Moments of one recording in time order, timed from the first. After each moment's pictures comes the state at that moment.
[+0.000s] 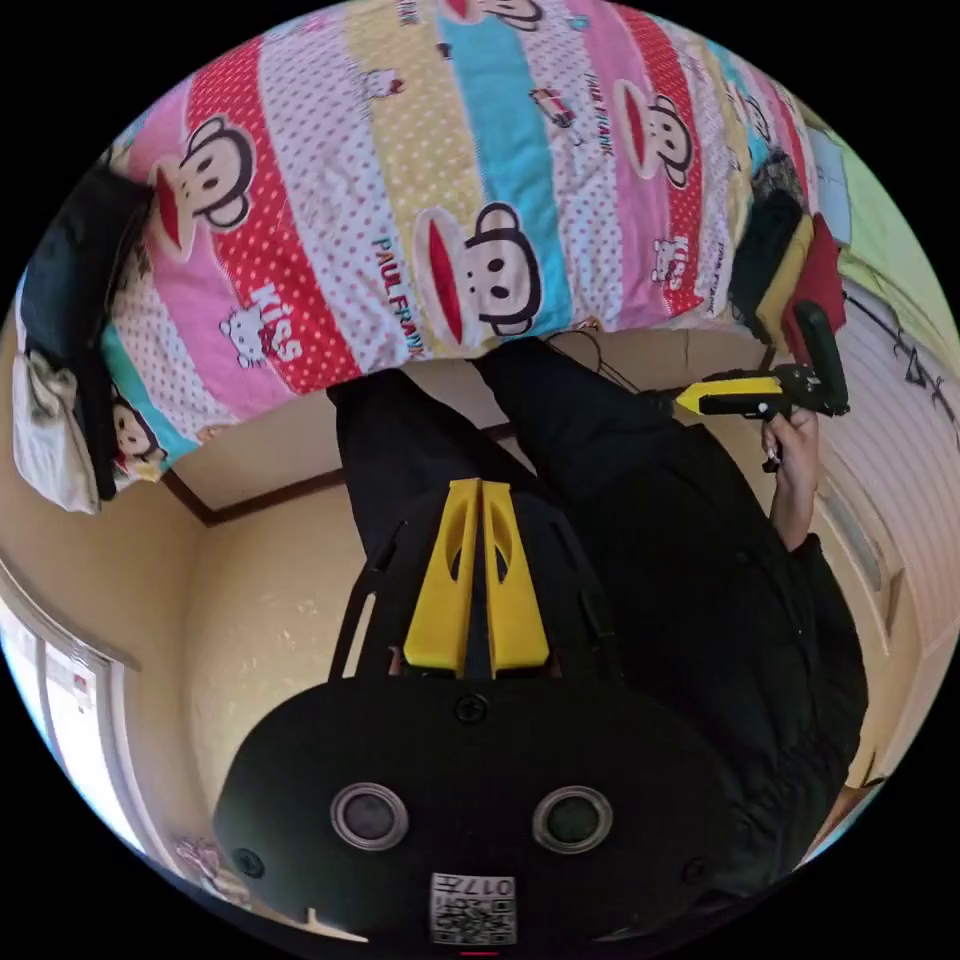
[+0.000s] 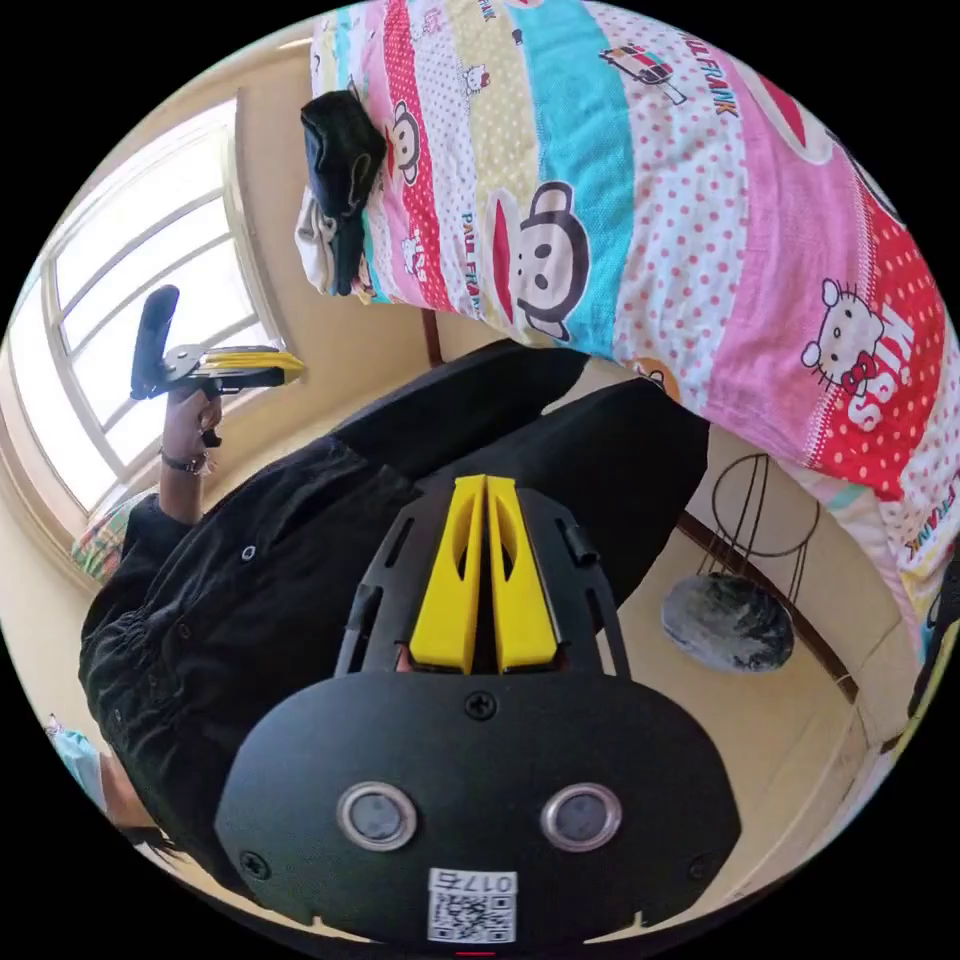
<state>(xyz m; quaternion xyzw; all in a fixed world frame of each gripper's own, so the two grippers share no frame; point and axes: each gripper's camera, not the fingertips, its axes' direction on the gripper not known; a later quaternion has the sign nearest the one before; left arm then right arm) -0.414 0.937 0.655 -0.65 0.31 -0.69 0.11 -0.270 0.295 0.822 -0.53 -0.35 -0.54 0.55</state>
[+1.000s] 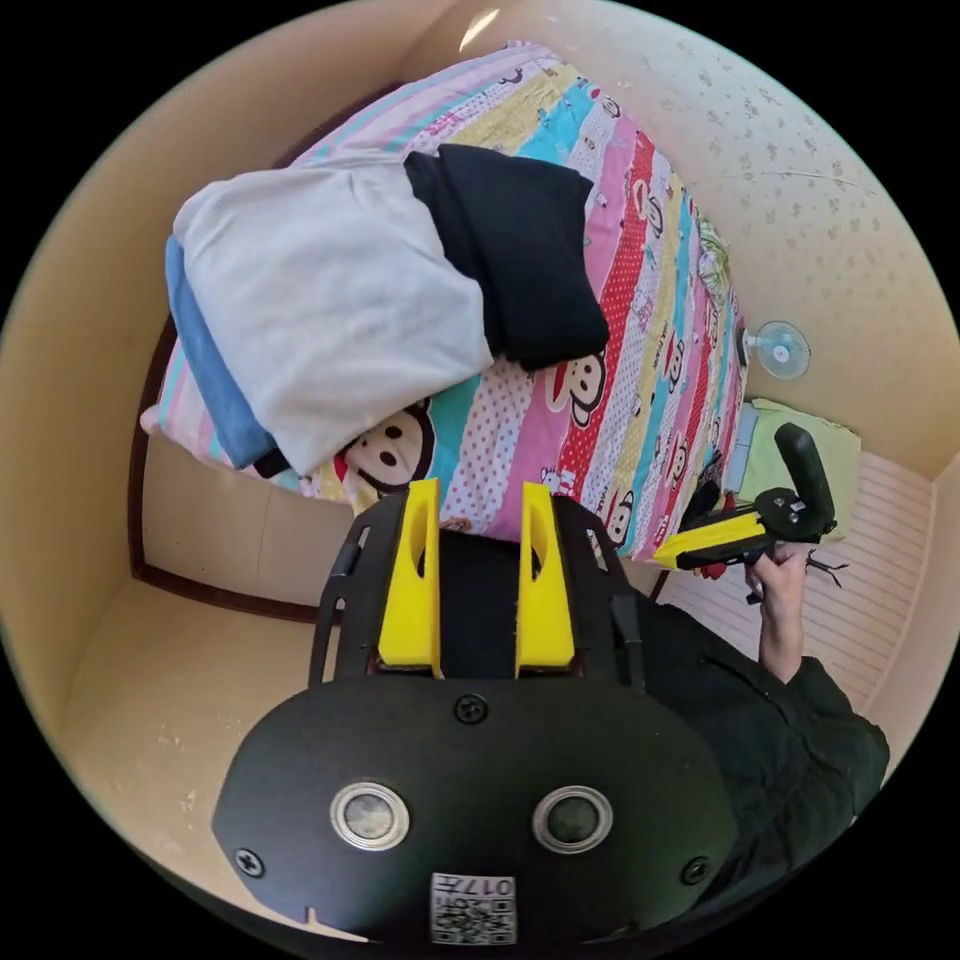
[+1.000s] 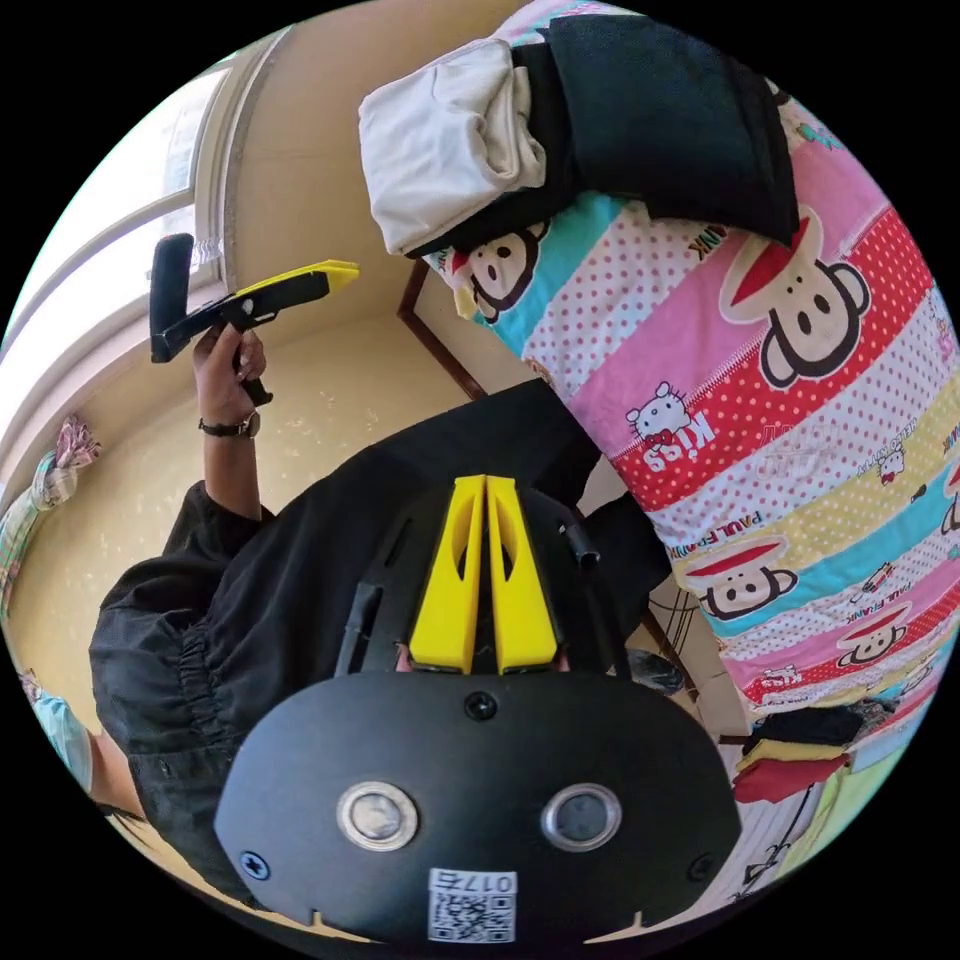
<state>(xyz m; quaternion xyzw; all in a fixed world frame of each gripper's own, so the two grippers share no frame) -0.516 0.976 0.251 -0.46 -0.01 -0.87 0.19 -0.651 0.695 0.587 -0.43 -0.23 -0.73 0.48</state>
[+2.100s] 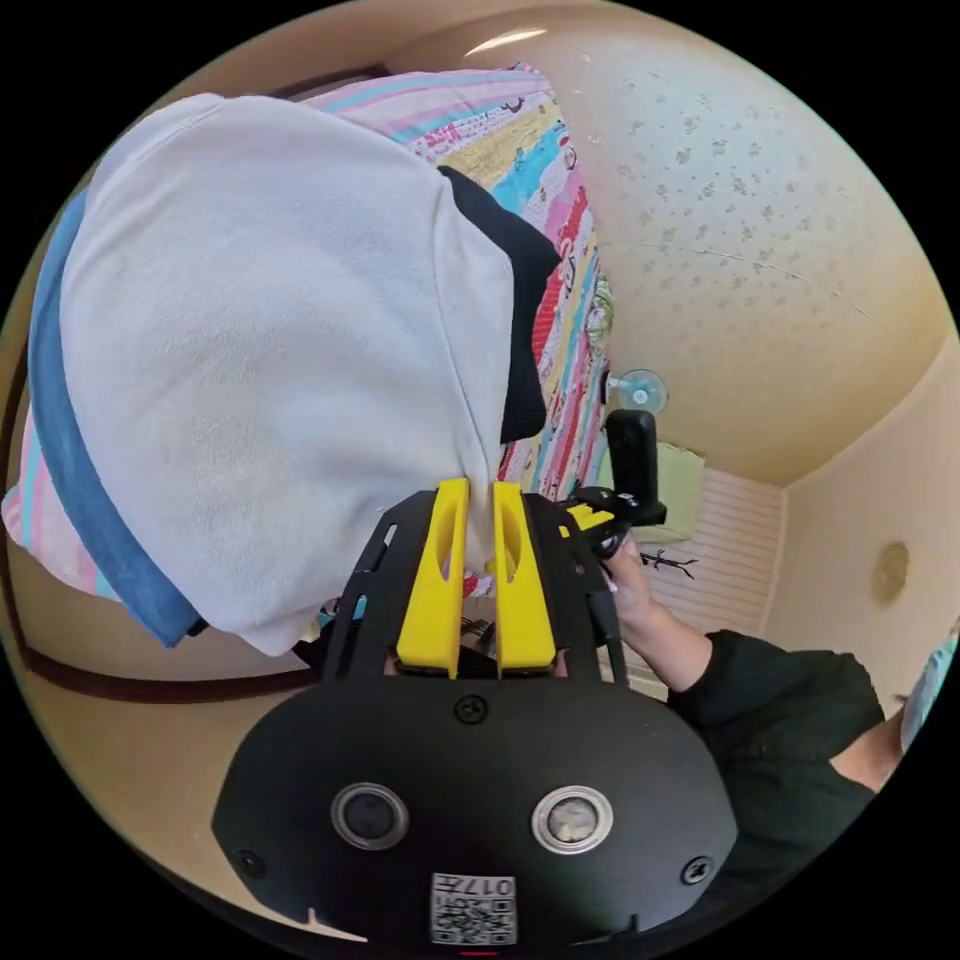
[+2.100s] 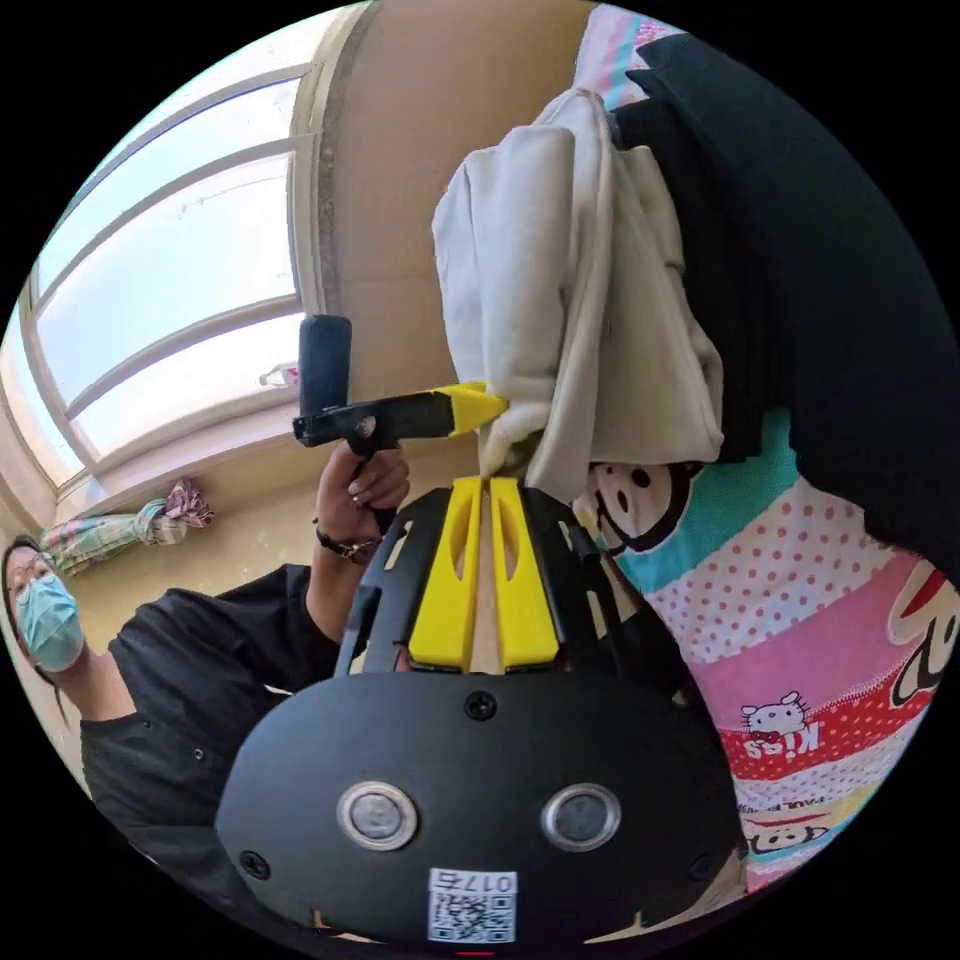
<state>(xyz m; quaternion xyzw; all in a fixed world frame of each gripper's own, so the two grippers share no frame) -0.478 1.016 0.110 -0.21 0.02 -0.96 0.21 -0.747 0.752 0.660 -0.51 -0.45 -0.61 0.41</state>
